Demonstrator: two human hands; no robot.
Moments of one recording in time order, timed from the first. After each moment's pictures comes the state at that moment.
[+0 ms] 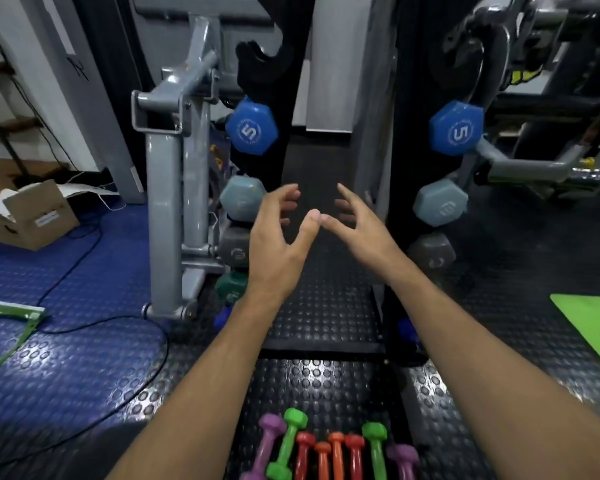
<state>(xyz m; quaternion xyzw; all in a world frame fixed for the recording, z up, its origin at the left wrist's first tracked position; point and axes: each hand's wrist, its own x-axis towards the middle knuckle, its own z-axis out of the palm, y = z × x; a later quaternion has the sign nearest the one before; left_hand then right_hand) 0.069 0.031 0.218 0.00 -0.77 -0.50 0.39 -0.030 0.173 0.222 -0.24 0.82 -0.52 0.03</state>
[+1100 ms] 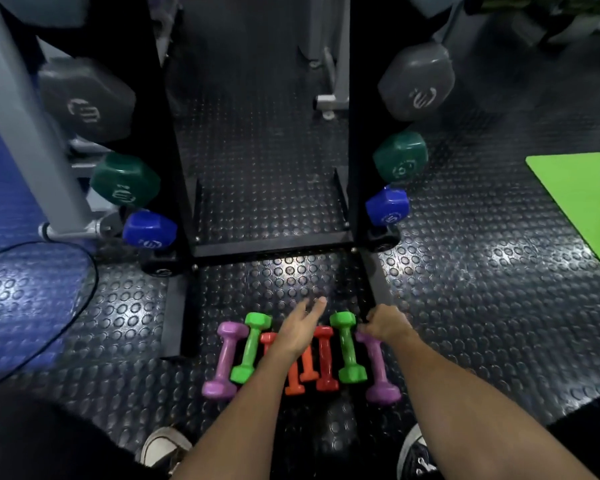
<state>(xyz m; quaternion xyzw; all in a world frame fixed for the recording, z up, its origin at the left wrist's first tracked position) 0.098 0.151 -0.157 0.23 -0.75 -0.57 -0.24 0.028 0.352 -0.186 0.09 0.92 -0.09 0.38</state>
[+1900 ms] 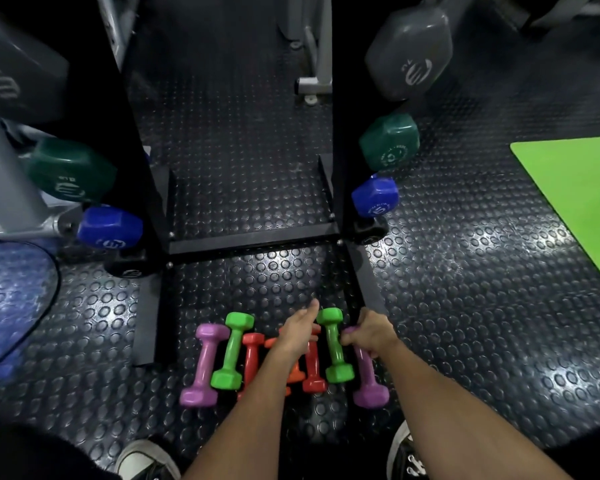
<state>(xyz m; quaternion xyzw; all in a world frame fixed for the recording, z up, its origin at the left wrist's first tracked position) 0.083 0.181 -0.201 0.28 -0.67 -0.62 -0.30 0.044 0.361 -0.218 0.14 0.90 -0.21 0.36</state>
